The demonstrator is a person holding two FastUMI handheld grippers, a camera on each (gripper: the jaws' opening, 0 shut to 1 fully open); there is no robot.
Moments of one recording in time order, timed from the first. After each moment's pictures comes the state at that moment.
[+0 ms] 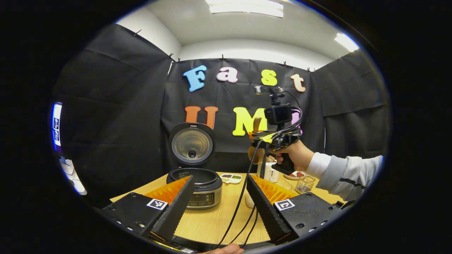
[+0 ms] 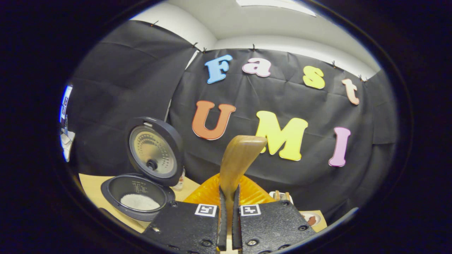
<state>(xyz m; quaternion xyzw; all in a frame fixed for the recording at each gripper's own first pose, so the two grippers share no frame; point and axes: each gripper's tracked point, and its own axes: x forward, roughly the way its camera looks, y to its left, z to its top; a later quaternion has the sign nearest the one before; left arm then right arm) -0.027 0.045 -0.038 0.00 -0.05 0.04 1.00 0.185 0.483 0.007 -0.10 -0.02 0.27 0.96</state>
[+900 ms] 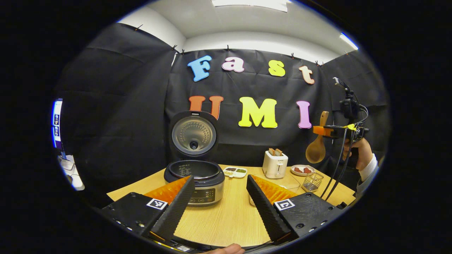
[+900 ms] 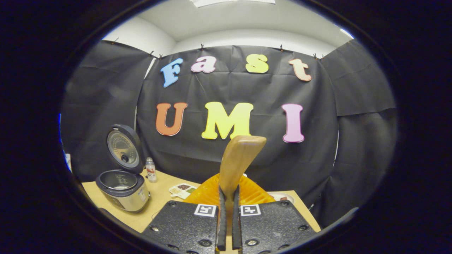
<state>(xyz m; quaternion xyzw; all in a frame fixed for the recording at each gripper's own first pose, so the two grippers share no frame) 0.008 0.042 -0.053 -0.01 -0.02 0.07 1.00 0.161 0.260 -0.012 -0.02 0.02 0.17 0.99</state>
